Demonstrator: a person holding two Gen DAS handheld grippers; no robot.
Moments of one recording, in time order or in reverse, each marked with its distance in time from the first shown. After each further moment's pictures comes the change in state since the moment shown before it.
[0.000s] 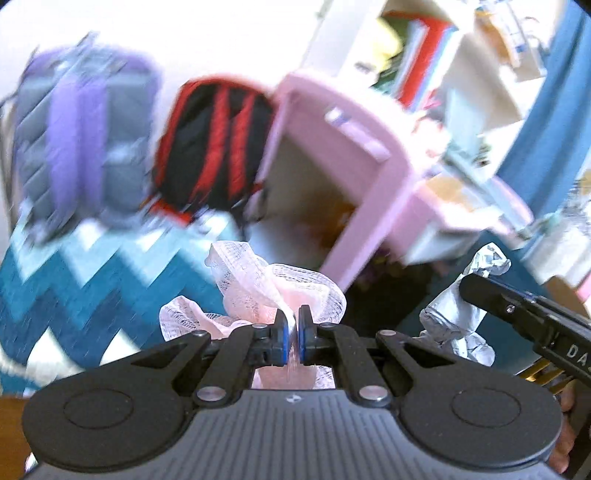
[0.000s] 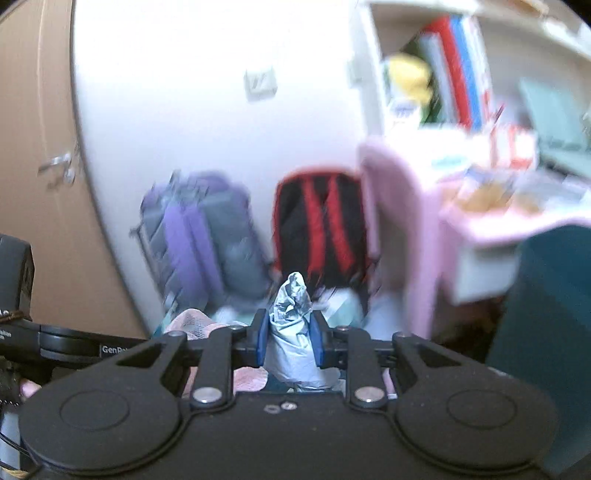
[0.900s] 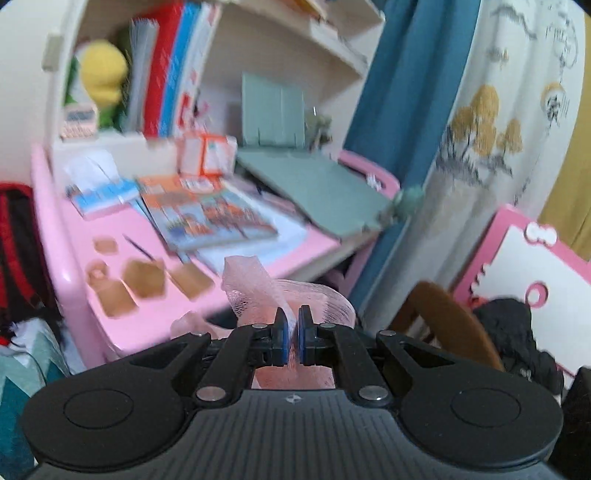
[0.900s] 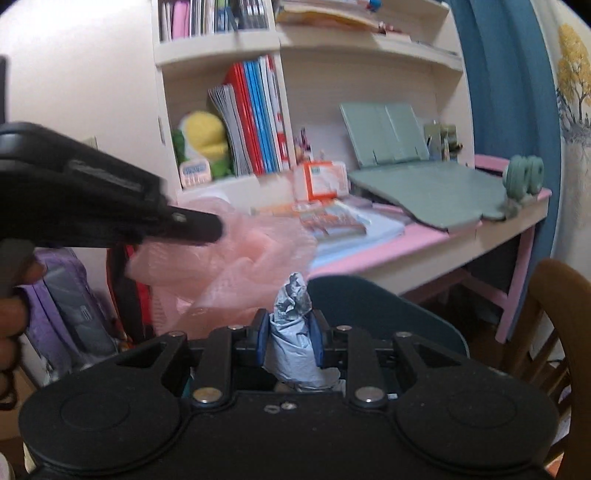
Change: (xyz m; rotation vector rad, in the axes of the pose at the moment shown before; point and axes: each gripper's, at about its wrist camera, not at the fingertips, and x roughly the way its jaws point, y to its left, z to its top) left arm 0.115 -0.305 0.074 0.317 0.043 -0.307; right arm -0.079 -0.201 0.035 0.147 -0.051 -0.374
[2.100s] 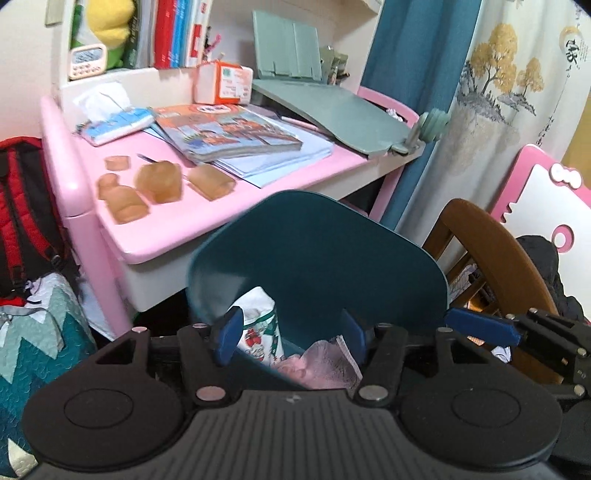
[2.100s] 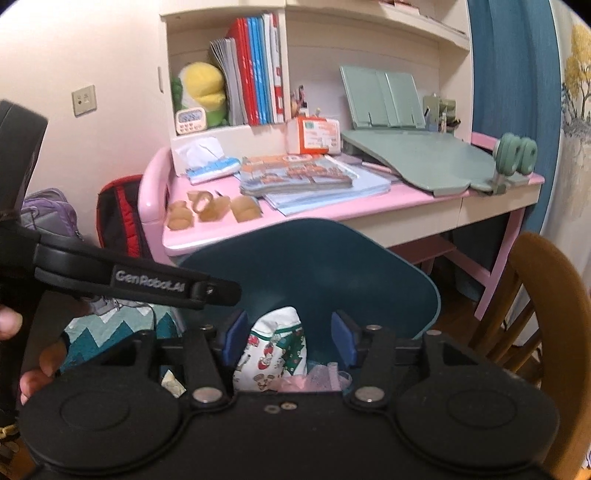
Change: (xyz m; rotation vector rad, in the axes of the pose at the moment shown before) left arm -0.002 0.015 -0.058 0.029 0.145 0.077; right arm -0.024 0.000 -0.018 -0.069 0.125 -0.035
